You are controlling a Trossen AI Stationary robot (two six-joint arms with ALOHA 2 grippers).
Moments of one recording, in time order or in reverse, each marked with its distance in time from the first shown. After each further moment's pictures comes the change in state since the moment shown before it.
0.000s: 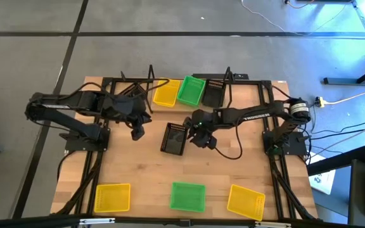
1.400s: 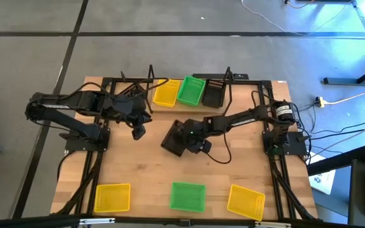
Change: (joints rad) left arm 0.000 0.000 0.000 0.008 -0.007 -0.044; right arm 0.046 0.181 0.066 0.029 0.118 0.004
